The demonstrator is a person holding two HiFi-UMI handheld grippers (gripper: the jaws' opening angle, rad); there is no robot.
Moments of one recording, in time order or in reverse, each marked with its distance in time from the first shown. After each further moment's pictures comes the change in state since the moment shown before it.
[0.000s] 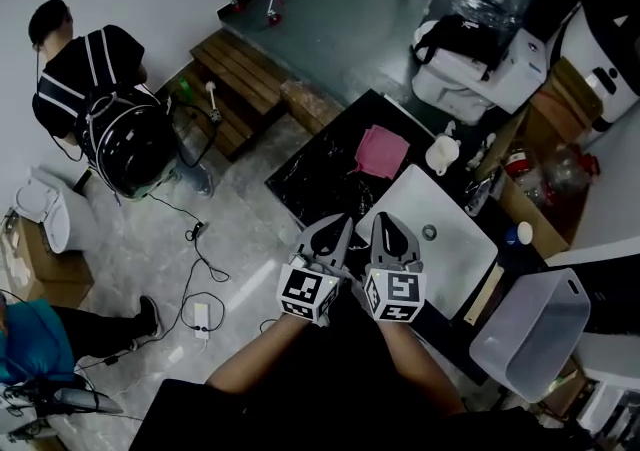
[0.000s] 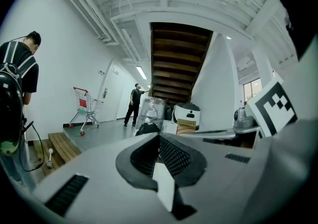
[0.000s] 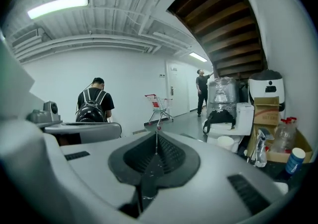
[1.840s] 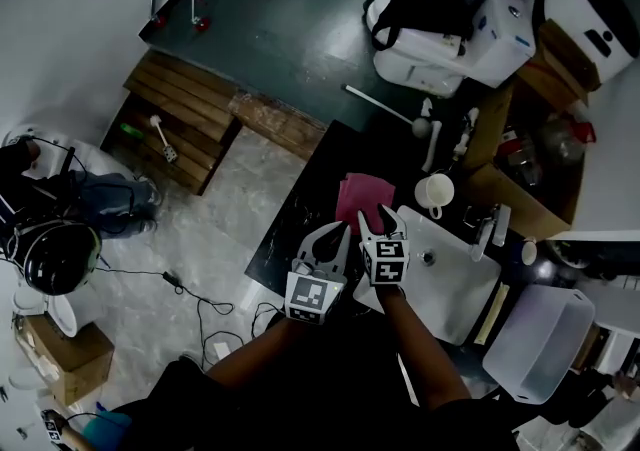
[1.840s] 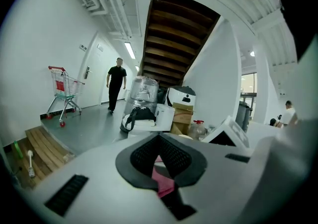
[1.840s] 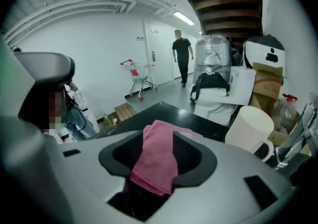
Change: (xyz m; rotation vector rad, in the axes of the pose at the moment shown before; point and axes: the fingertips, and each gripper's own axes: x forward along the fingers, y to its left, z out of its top) left arm 0.214 0.099 -0.047 0.025 0.193 -0.201; right arm 0.248 -0.132 -0.119 0.151 0.389 -0.149
